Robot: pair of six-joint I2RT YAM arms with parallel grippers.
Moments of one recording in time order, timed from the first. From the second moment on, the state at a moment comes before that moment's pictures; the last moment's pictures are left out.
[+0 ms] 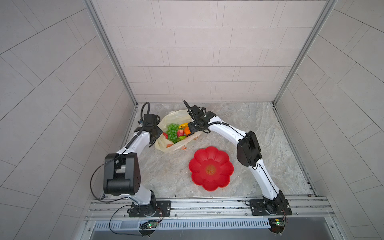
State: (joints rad) left arm 0.04 1.51 1.00 -0.46 -0.11 -0.76; right arm 0.71 2.39 2.26 -0.88 0.12 0.28
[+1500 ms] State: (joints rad) left arm -0.13 1.22 0.62 -0.29 -0.38 -0.80; right arm 0.75 2.27 1.96 -0.88 0.22 0.14
